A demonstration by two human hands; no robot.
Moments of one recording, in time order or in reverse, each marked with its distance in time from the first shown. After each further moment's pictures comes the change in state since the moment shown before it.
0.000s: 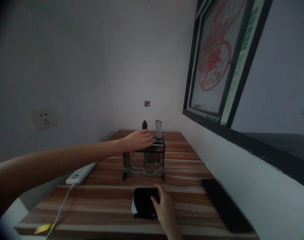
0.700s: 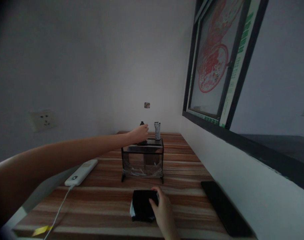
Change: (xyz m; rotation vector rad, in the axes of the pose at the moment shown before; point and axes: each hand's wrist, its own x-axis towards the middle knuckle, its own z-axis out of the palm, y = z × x) left_hand 0.027 -0.027 0.039 0.117 -0.268 -0.125; right_hand 0.000 0.004 0.001 0.012 0.007 -0.002
